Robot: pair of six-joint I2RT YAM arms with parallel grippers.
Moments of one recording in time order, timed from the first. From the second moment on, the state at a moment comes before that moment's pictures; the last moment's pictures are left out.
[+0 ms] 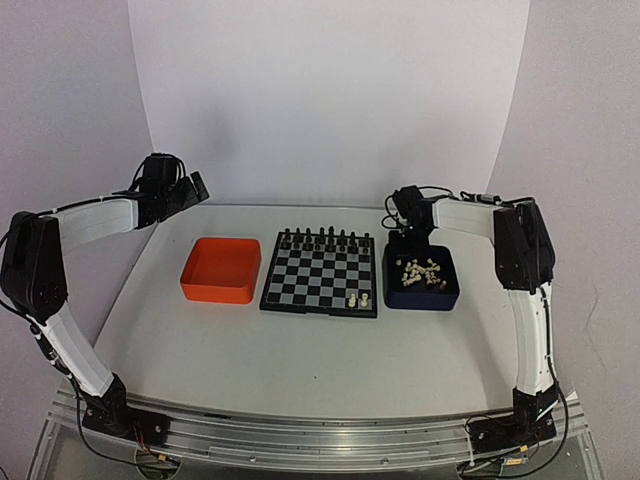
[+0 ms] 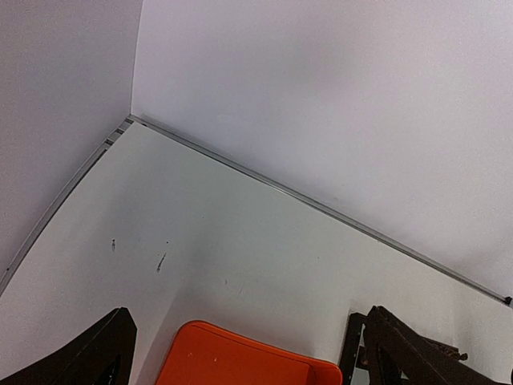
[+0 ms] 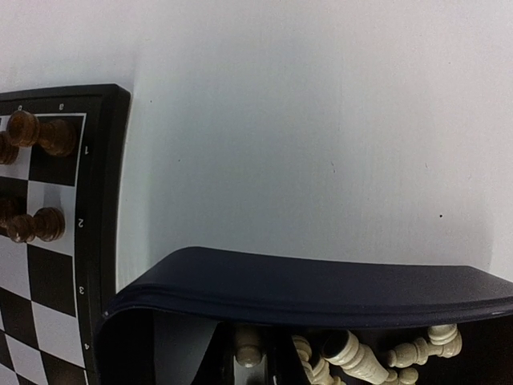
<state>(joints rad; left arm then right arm) -0.25 1.64 1.24 -0.05 -0.27 -0.55 0.40 2.27 1.80 -0.66 0.13 0.32</state>
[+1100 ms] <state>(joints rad) -0.25 1.61 1.21 -0.05 -0.23 -0.54 0.77 2.02 1.76 -0.78 0.13 0.40</state>
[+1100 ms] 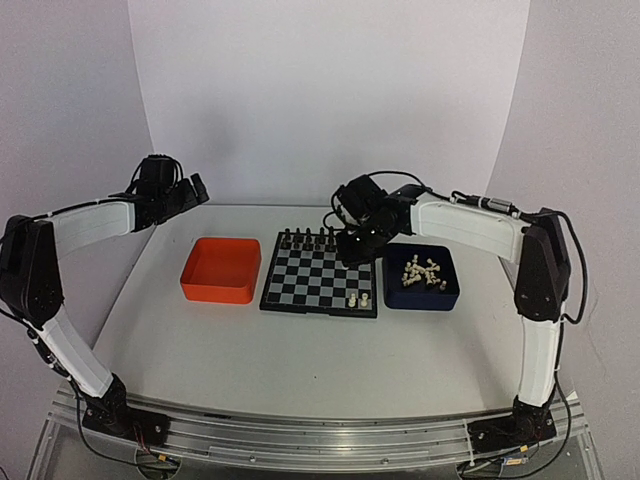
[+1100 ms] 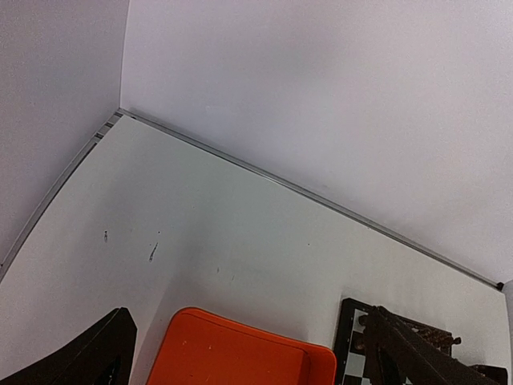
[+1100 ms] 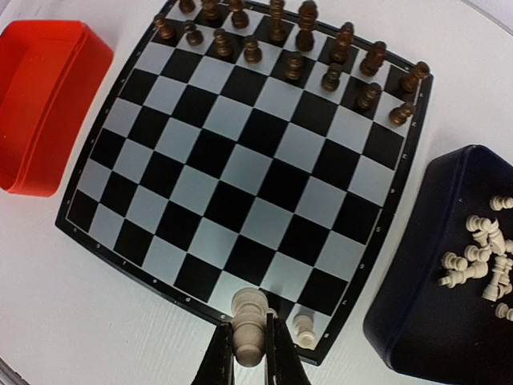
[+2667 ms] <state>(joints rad) -0.25 1.54 1.16 -0.08 -0.20 -0.51 0.83 2.24 1.89 -0.90 0.11 0.42</state>
